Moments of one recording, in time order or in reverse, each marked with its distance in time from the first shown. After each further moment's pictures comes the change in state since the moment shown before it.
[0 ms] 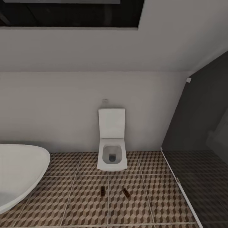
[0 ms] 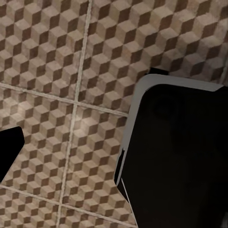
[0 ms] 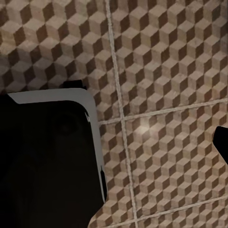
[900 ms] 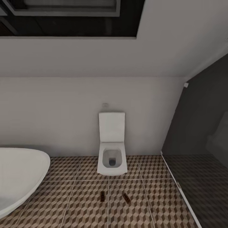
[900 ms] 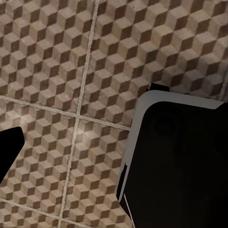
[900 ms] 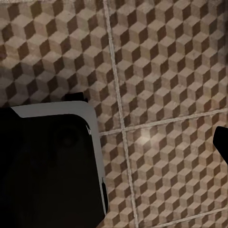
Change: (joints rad) left arm 0.000 0.016 -0.001 -0.001 -0.001 -0.006 -0.006; right arm 0.000 -0.002 0.000 0.000 0.000 0.000 0.000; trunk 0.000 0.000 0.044
